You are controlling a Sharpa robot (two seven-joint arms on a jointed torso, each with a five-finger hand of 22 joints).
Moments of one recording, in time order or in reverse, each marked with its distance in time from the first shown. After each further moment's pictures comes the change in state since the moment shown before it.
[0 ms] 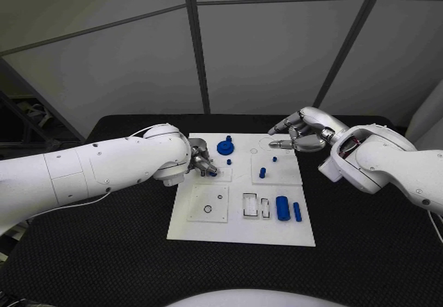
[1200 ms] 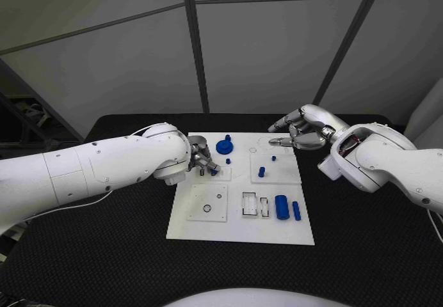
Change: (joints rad) left arm 0.000 0.001 -0.001 -0.004 0.032 -0.048 0.030; left_hand 0.184 0.084 -0.223 0.024 -0.072 -0.031 0.009 0.027 -0.114 -0.014 0.011 0.036 -0.018 0.002 0.007 0.000 0.000 0.000 0.000 0.000 0.000 -0.014; right arm 0.000 -0.005 0.000 0.005 0.000 -0.023 0.007; right_hand 0.000 0.000 0.003 -0.003 0.000 0.000 0.000 0.000 -0.002 0.000 0.000 0.004 0.002 0.000 0.000 0.000 0.000 0.000 0.000 0.000 0.000 0.000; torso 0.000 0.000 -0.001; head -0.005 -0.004
